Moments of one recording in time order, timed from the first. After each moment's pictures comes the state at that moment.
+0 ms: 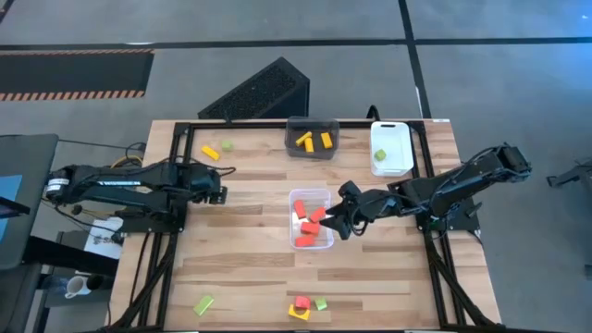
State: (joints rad) left arm 0.16 0.91 0.59 -1.03 -0.14 -1.25; right arm 0.27 1.26 0.88 -0.15 0.21 0.93
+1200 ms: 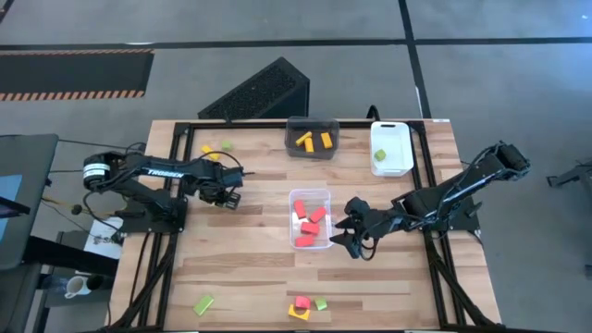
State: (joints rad) left arm 0.29 1.39 0.62 -0.84 -0.03 -0.95; right arm 0.42 1.26 0.88 -0.27 0.29 0.94
